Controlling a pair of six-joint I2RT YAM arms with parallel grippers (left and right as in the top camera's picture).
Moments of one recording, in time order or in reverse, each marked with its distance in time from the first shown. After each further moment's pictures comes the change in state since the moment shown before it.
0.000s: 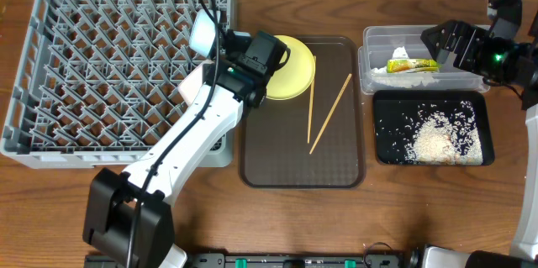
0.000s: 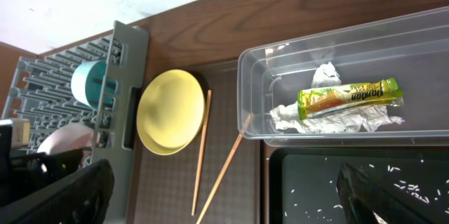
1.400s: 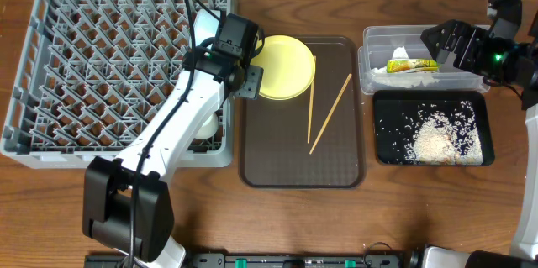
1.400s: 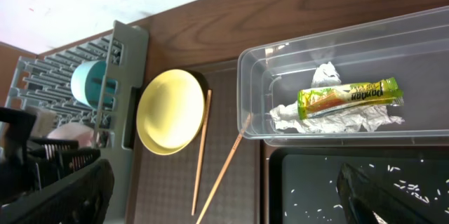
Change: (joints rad) left arm 0.140 0.050 0.031 0.045 0.394 0.307; right arm 0.000 0.000 0.000 0.000 0.000 0.000
